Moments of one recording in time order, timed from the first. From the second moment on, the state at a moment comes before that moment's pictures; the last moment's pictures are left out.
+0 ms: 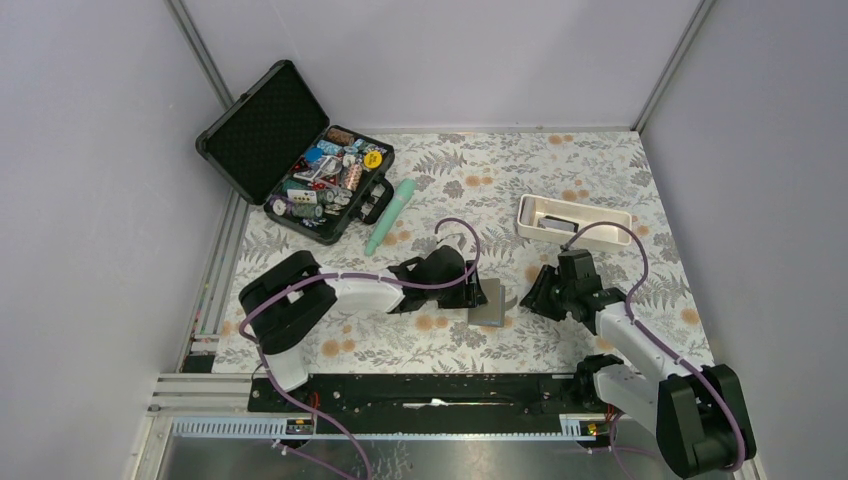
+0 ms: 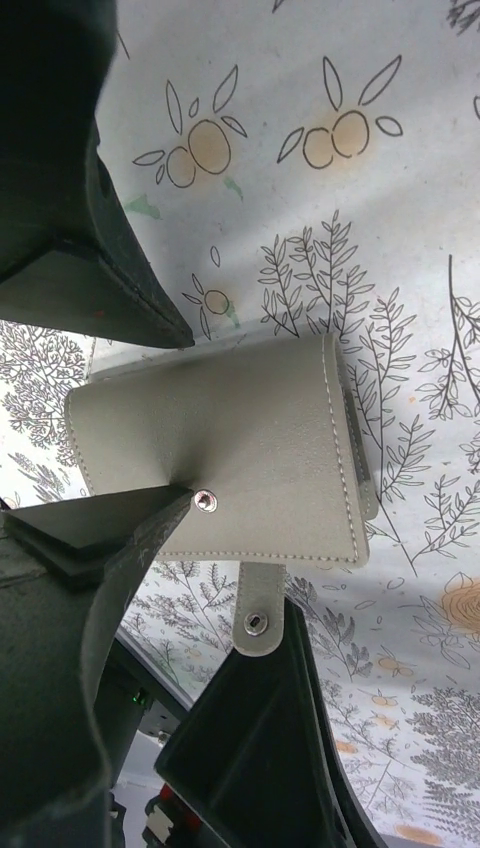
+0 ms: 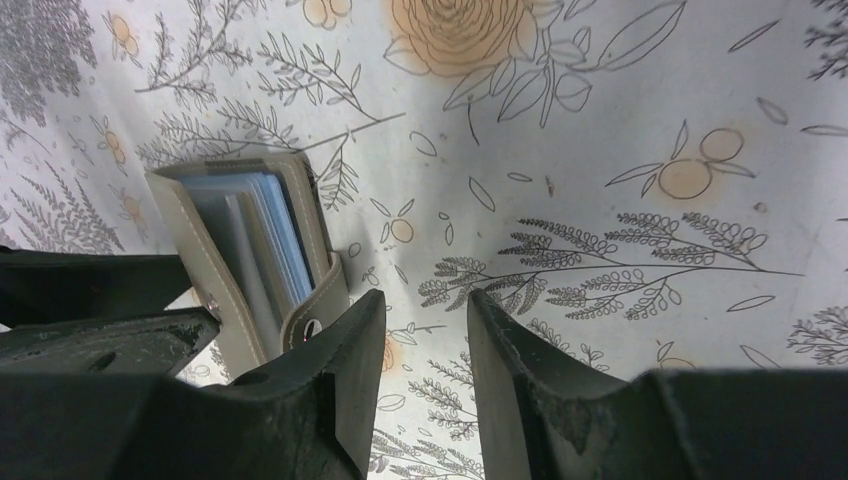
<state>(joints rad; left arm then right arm) -1.00 1.76 0.88 0.14 0.04 -0.94 0.25 1.00 0.37 -0.35 -0.16 0.67</state>
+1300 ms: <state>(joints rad) -1.02 1.80 0.92 0.08 -0.01 -0.91 0.30 1.14 0.35 -0.11 -0.34 0.66</state>
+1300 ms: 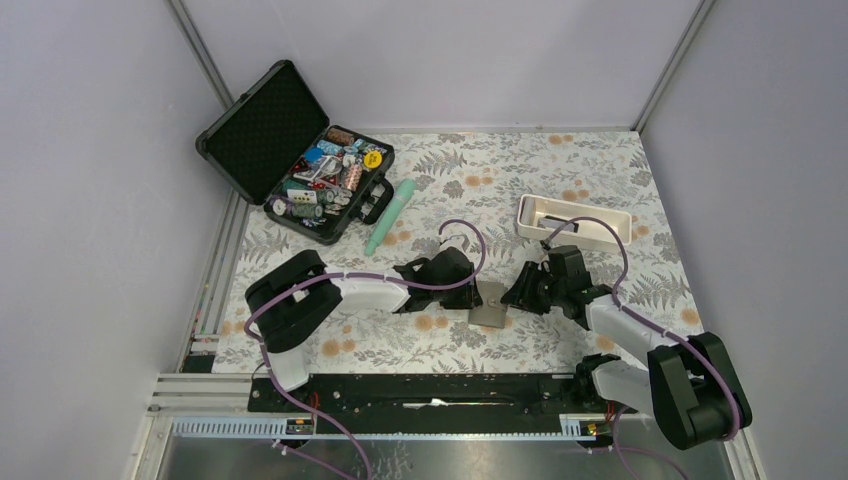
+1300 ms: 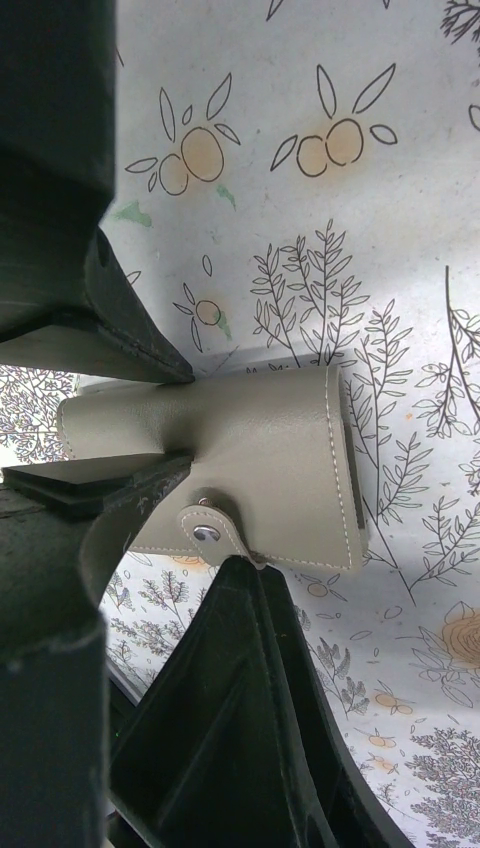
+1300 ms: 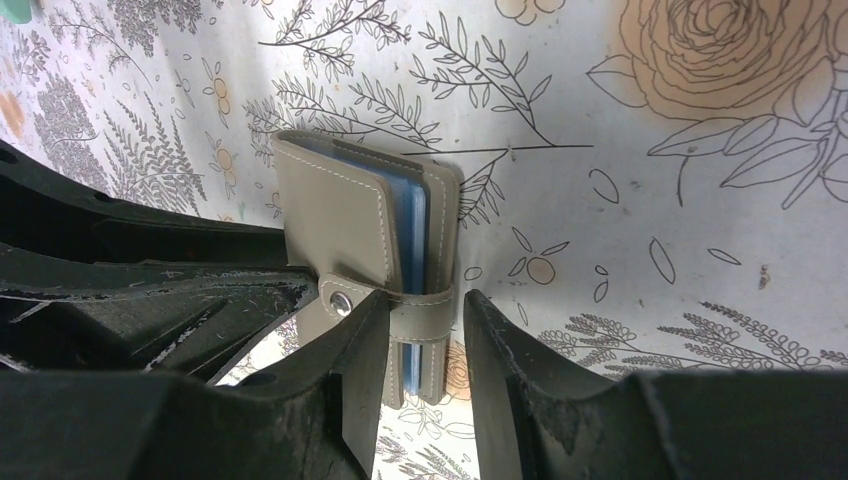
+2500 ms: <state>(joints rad) -1.02 1.80 0.94 0.05 -0.01 -0.92 0.35 1.17 0.35 -0.07 -0.33 0.69</state>
